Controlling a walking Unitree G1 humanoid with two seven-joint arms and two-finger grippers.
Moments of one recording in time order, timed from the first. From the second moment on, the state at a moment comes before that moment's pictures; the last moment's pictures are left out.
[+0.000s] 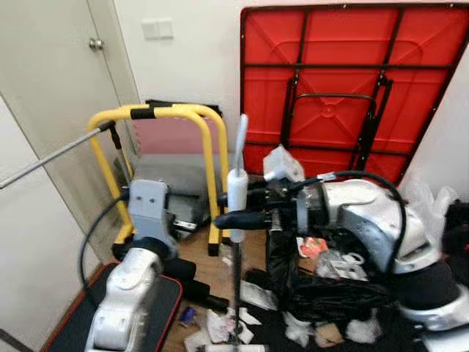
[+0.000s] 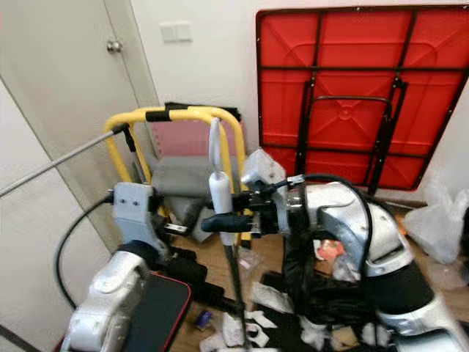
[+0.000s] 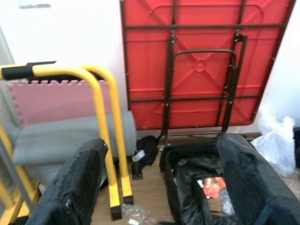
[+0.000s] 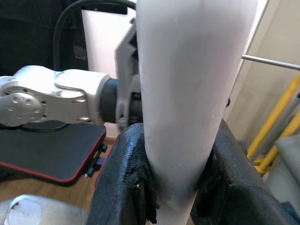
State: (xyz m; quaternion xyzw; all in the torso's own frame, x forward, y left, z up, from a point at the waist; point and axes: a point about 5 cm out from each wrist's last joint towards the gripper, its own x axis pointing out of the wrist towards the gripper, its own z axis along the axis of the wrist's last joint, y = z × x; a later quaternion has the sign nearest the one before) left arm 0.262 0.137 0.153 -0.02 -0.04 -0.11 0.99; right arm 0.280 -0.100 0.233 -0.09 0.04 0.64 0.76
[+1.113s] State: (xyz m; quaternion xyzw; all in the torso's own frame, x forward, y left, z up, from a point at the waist) left arm 0.263 0.148 0.146 -0.01 -0.02 -0.08 1.00; right arm 0.283 -0.090 0.230 -0.08 0.04 0.63 0.77
